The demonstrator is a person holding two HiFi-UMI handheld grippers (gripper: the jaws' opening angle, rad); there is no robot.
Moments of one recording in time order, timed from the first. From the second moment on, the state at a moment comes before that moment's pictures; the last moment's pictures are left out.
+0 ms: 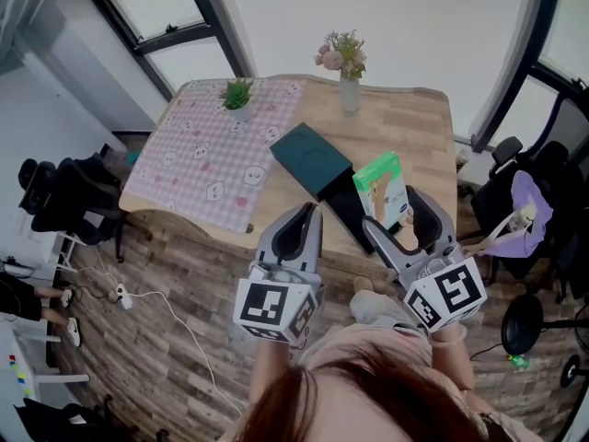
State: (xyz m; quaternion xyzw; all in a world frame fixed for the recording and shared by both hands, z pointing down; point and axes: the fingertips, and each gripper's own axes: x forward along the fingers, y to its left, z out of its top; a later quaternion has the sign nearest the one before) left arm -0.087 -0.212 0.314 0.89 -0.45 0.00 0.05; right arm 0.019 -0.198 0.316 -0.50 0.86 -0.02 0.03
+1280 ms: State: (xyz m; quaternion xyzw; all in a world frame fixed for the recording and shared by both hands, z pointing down) left arm -0.051 -0.297 0.320 0.88 -0.46 0.01 0.05; right arm 0.051 -0.275 0.323 -0.48 0.88 -0.03 0.02
